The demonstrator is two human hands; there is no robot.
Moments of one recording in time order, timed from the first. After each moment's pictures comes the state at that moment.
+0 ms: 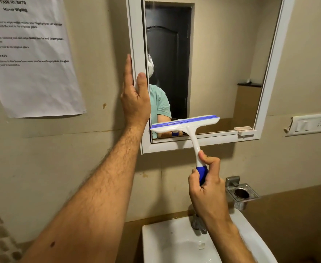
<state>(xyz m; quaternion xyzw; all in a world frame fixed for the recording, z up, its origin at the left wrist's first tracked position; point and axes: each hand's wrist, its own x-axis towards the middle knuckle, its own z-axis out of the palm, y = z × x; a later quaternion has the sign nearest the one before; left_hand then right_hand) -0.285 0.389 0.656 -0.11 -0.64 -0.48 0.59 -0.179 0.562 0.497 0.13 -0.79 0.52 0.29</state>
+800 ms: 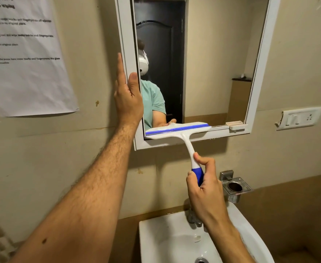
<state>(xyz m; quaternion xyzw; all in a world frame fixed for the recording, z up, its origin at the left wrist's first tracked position) -0.282 0.388 0.651 -0.10 -0.67 -0.43 0.60 -0.159 0.574 0.495 0.12 -0.78 0.56 0.24</state>
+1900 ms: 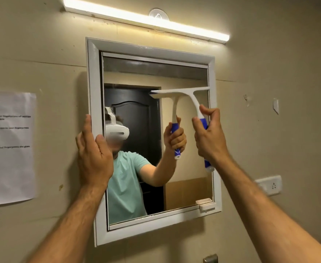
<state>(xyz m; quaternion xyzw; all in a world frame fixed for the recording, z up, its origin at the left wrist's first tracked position) -0.288 0.402 0.719 -0.05 -0.65 -0.35 0.68 -0.282 0.670 0.764 0.18 -0.69 0.53 0.46</state>
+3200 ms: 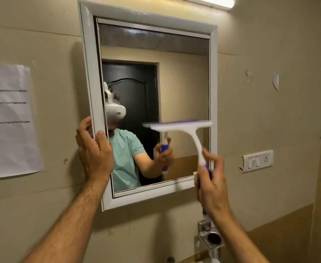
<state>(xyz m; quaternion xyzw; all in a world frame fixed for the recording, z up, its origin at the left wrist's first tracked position) -0.279 0.399 0.670 -0.07 -0.62 -0.43 0.65 -0.212 0.656 0.600 0.17 -0.68 0.62 0.37</state>
